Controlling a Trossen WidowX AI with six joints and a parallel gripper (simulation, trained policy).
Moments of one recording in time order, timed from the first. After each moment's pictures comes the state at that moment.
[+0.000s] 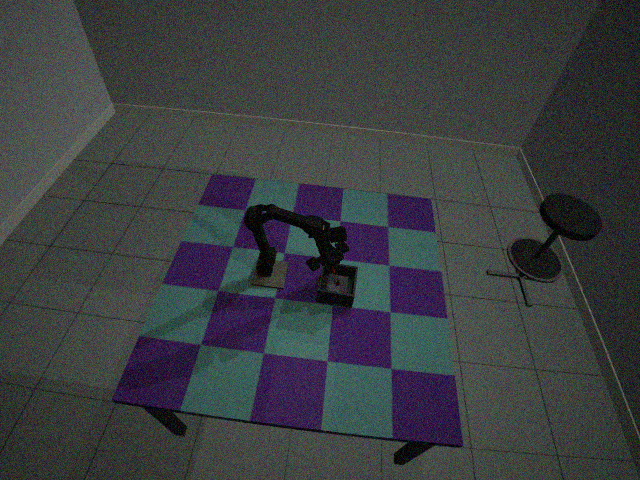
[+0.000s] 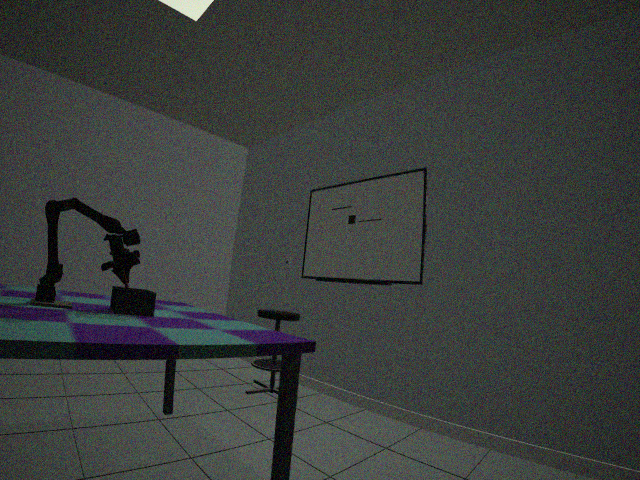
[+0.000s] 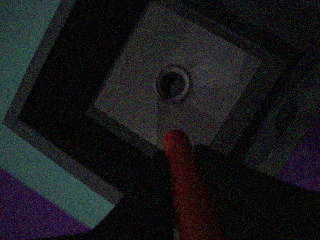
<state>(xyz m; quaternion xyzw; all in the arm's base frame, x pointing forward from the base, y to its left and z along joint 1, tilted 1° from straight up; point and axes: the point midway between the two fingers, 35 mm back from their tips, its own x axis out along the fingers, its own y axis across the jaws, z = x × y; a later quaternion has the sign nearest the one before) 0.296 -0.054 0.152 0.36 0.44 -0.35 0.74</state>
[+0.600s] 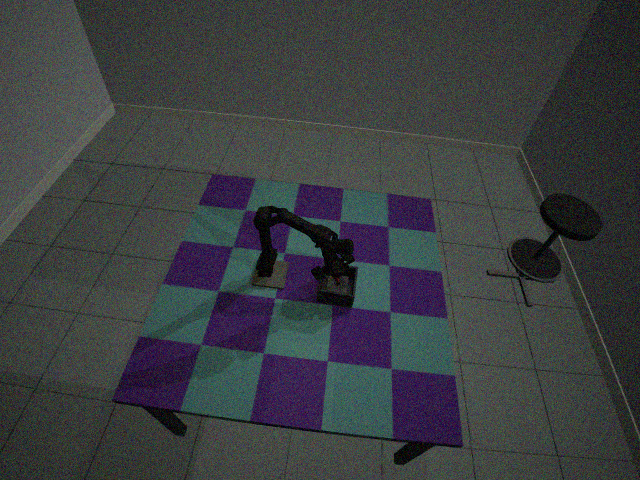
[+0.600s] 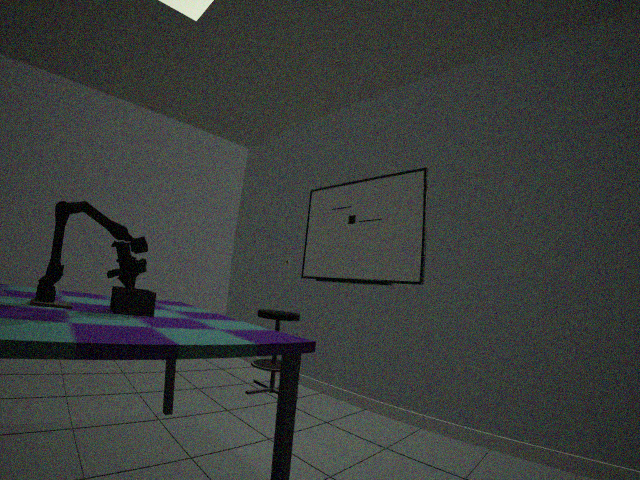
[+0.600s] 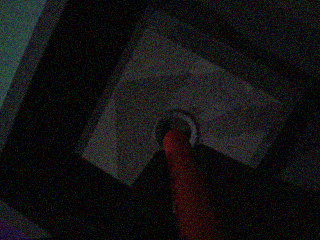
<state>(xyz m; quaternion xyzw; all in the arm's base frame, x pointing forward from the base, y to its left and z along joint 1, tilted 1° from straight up) 0.317 -0.083 0.124 0.37 0.45 -0.36 0.72</state>
